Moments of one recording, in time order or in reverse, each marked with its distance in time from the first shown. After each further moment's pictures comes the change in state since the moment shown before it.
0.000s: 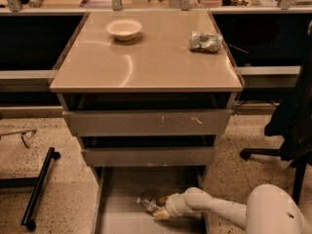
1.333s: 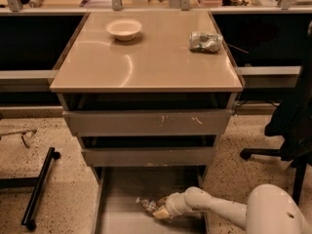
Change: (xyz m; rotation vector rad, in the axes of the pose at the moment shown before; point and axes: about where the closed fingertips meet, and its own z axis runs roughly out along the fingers) arm -0.002 -0.003 0.000 0.015 -0.007 0.002
